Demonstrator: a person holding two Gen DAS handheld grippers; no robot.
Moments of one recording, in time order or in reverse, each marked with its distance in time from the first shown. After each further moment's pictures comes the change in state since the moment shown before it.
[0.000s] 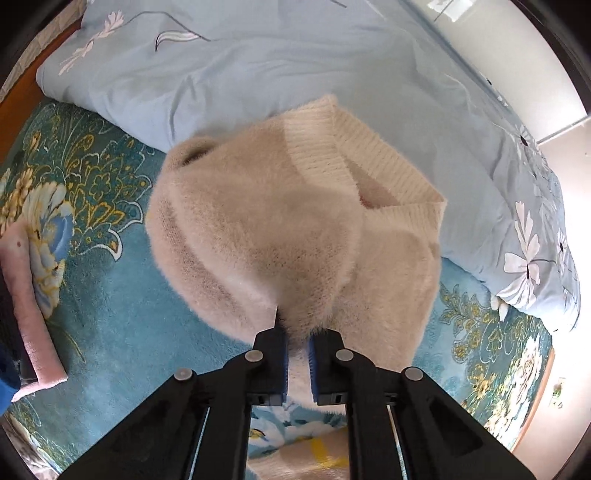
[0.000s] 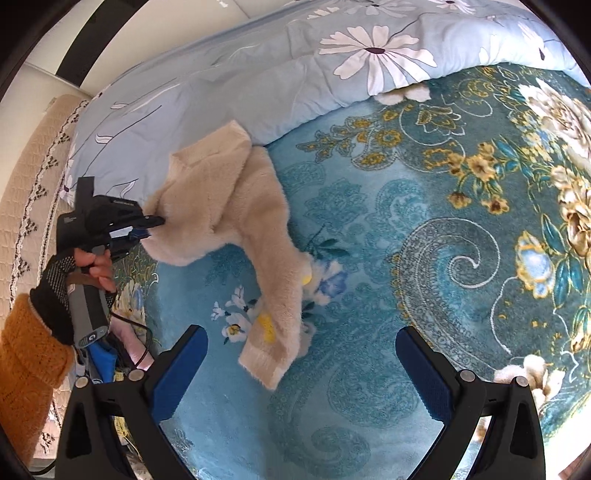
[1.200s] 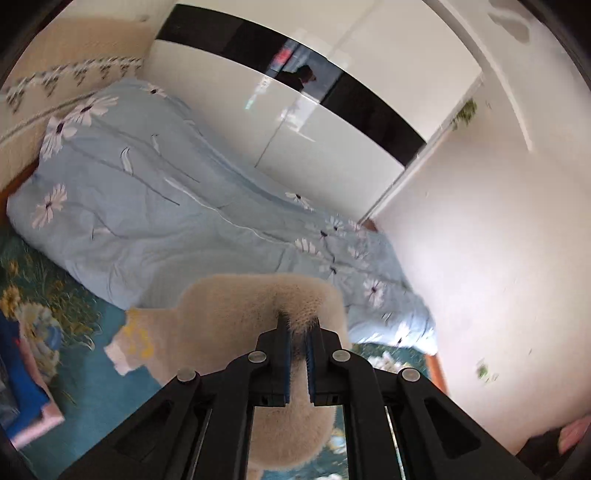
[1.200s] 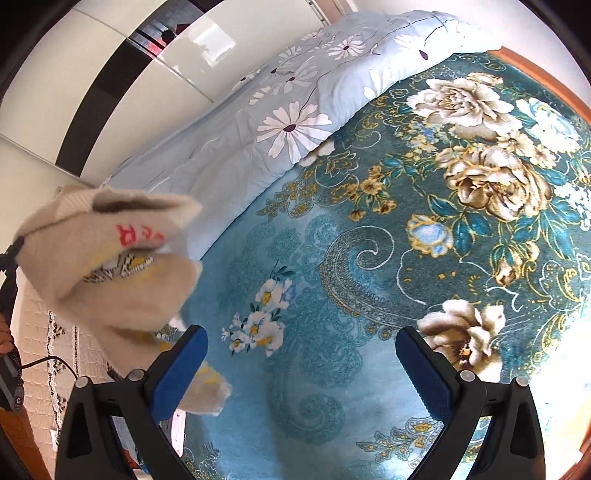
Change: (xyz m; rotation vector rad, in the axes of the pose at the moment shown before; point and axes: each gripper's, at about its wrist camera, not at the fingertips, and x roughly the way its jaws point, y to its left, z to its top) left arm -0.333 -0.030 -0.098 0.142 -0.496 -0.561; right arm -0.163 -0.091 -0.086 0.211 -0.252 0.039
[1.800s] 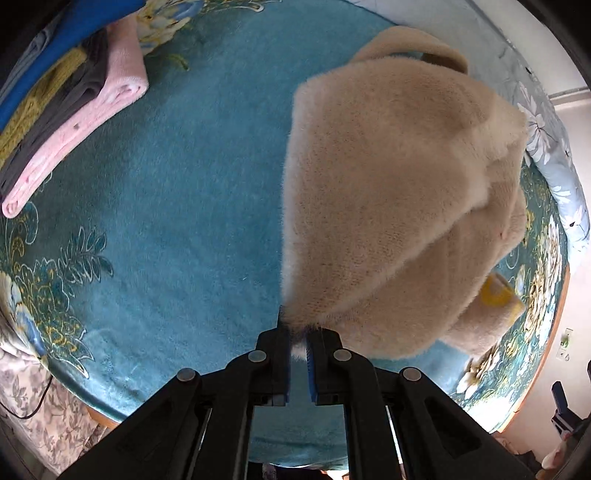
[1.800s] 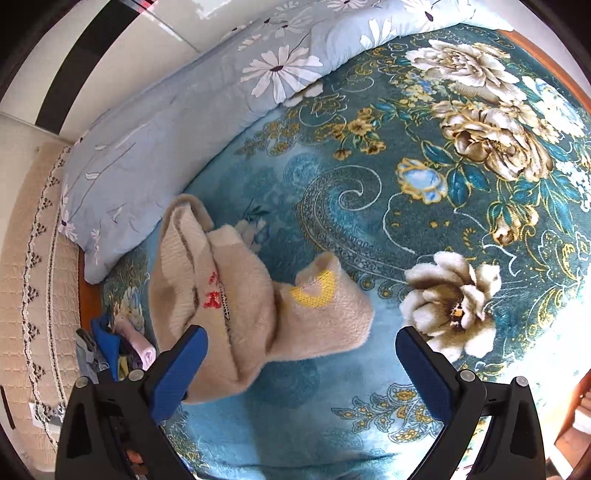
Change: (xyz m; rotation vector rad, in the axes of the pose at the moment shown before) left arm 0.048 0.220 -0.320 -0.267 0.719 0.585; right arm 0.058 -0.004 -0.042 -0.066 0.214 -0.084
